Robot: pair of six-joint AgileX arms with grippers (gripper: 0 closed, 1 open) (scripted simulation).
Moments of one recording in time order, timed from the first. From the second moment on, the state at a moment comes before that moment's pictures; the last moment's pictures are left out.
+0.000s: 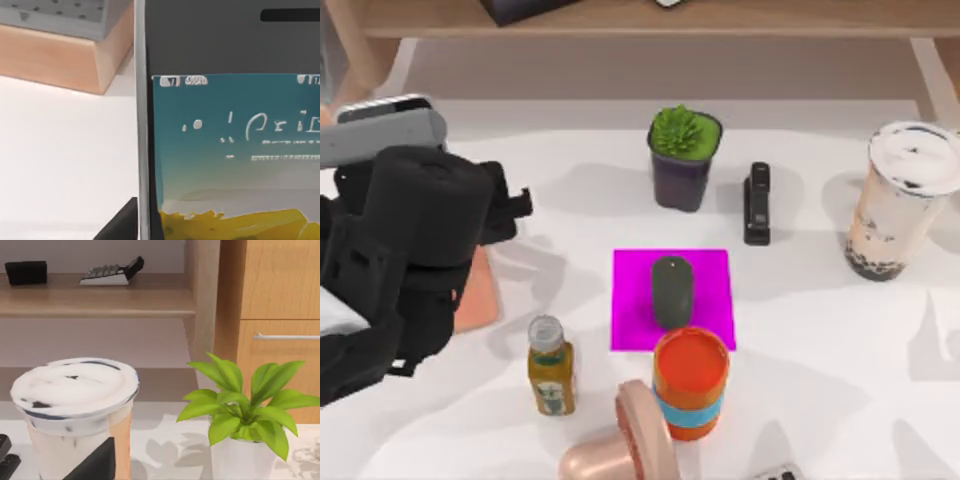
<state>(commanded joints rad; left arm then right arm) -0.64 1.21 0.62 -0.04 -0.79 -0.47 0.00 0.00 0.00 0.00 0.00 0.00</state>
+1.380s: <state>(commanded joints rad) -0.58 1.27 0.61 0.06 -0.74 -0.43 0.00 0.00 0.00 0.00 0.00 0.00</state>
